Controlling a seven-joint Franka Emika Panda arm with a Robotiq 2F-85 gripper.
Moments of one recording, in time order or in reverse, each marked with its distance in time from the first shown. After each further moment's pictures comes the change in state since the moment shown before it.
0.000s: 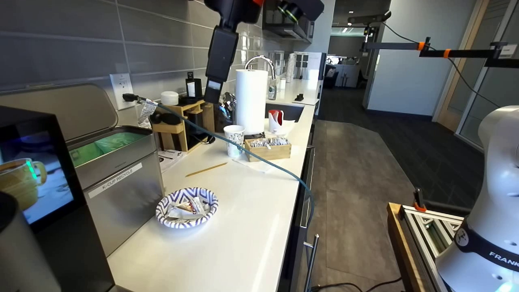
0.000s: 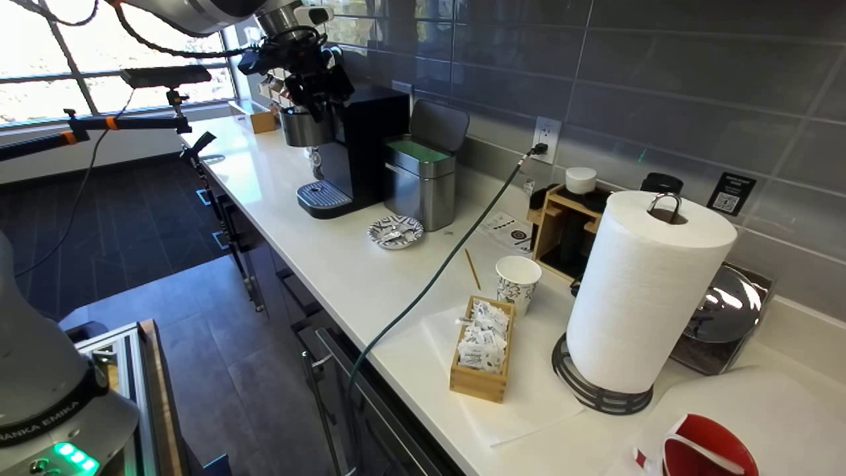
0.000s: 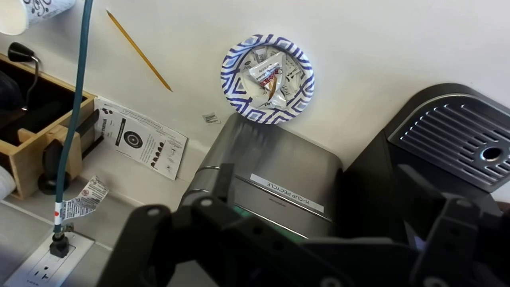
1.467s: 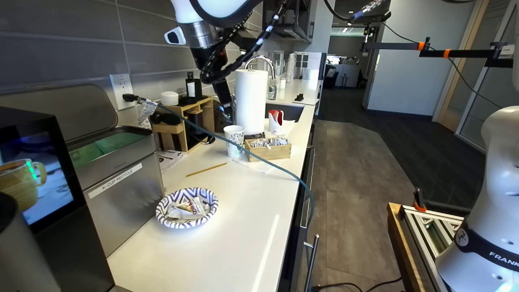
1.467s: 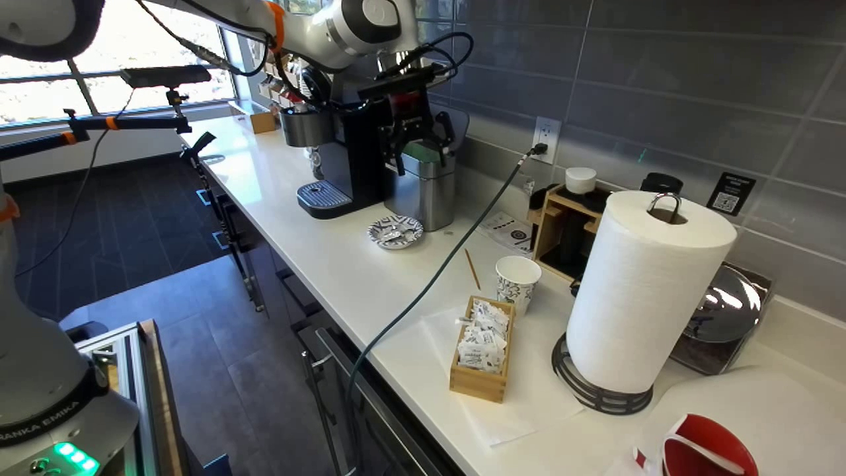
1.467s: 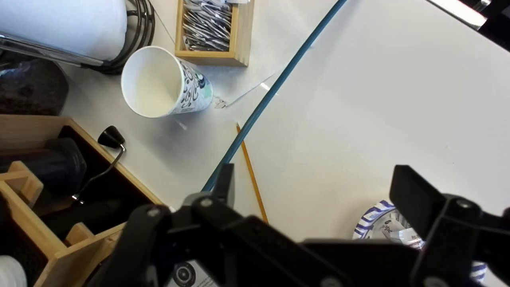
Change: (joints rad) arm -0.073 0.518 -0.166 0.542 -0.237 -0.424 -0.432
